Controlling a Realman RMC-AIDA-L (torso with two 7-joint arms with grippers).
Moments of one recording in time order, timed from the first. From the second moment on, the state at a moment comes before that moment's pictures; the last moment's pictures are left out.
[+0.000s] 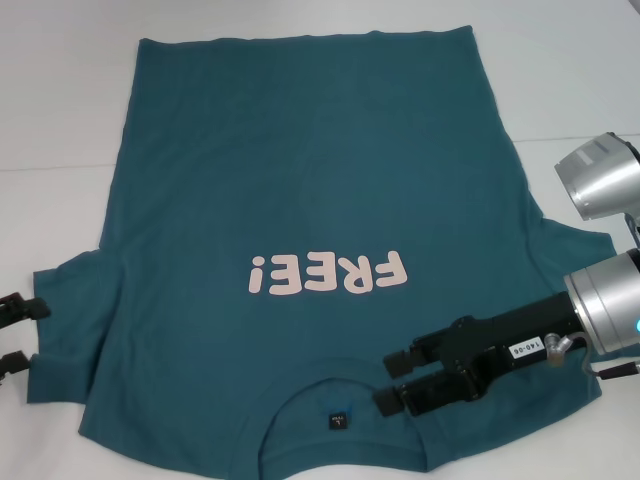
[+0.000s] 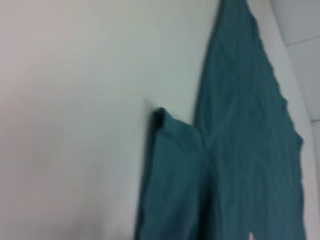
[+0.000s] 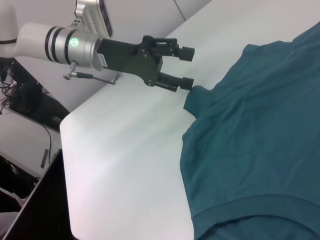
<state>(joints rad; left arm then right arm) -0.46 -2.02 0.27 0.73 2.35 1.42 -2.59 0.66 2.07 -0.85 -0.78 -2.21 -1.71 1.90</state>
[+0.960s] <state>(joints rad) -0.48 -2.01 0.30 0.68 2.41 1.41 -2.58 0.66 2.07 -0.80 -0.78 -2.21 -1.71 1.90</state>
